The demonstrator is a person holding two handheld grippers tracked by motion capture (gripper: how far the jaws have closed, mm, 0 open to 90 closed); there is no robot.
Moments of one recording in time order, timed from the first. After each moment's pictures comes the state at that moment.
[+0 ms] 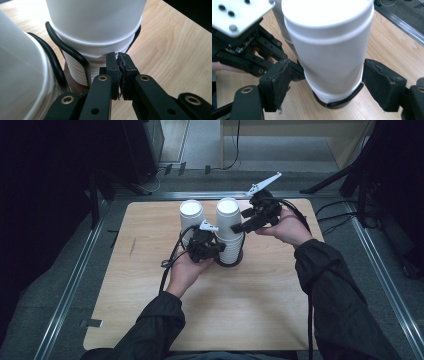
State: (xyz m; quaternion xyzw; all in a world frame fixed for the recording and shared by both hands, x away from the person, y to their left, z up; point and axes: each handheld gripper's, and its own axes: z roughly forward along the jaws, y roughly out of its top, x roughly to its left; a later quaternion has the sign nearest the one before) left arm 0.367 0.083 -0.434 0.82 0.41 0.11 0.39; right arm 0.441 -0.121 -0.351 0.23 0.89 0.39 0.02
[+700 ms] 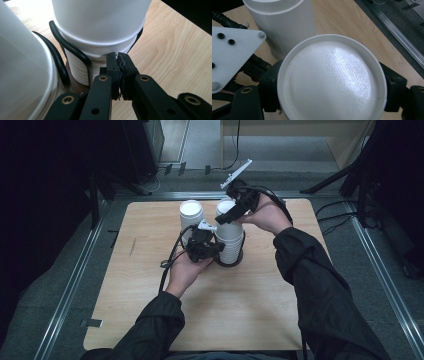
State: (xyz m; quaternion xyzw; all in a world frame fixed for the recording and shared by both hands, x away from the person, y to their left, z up) left arm 0.368 0.086 -0.434 0.81 0.42 0.10 0.39; right arm 0.457 -0.066 -0.329 0.21 0.92 0.32 0.07
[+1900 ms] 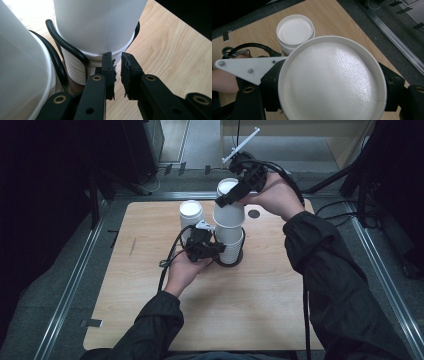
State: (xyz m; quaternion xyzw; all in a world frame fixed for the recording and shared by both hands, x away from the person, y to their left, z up) left arm 0.370 0.090 -0.435 0.82 0.41 0.08 0.40; right arm 0.444 -0.070 -0.253 0.22 0.91 0.33 0.07
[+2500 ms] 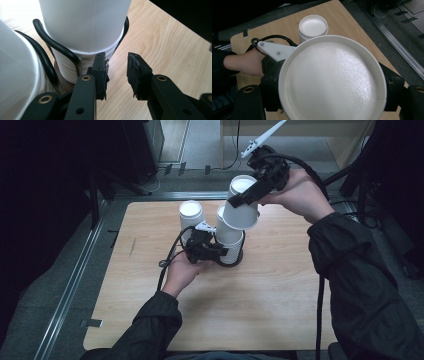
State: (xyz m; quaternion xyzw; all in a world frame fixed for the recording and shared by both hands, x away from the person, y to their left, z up) left arm 0.365 0.090 -0.433 0.83 0.38 0.06 0.41; right arm 0.413 -0.108 -0.224 0.19 0.91 0.36 0.06
